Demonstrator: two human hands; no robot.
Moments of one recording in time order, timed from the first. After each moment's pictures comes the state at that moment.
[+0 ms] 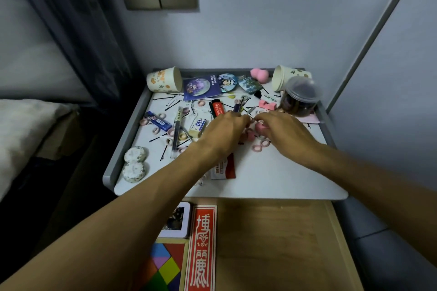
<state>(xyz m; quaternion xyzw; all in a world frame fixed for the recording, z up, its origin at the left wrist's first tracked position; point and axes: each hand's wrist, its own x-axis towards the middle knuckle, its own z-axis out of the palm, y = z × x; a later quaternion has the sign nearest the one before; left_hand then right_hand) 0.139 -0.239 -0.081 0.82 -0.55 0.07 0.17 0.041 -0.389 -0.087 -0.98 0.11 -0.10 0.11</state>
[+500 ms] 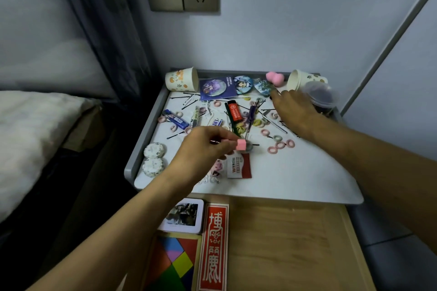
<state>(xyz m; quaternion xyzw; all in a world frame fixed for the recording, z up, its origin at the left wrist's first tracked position) 0.101 -0.135 -0.032 0.78 -0.25 -0.22 0.52 0.097 -0.401 -0.055 -0.97 0.13 -0.04 -0.22</state>
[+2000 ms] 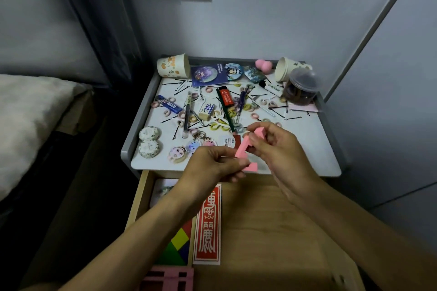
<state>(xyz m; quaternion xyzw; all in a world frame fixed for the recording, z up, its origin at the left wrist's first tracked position) 0.038 -0.116 -0.046 0.65 -0.17 -0.38 0.64 -0.029 -0.258 -0.048 -0.65 0.23 -0.17 0.70</state>
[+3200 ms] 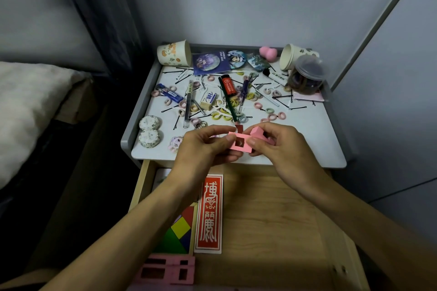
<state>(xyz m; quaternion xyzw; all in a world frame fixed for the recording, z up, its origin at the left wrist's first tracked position) 0.041 -0.112 -0.041 0.63 -0.09 -0.33 0.70 -0.043 -0.260 -0.045 -0.83 0.19 -0.11 0.51</state>
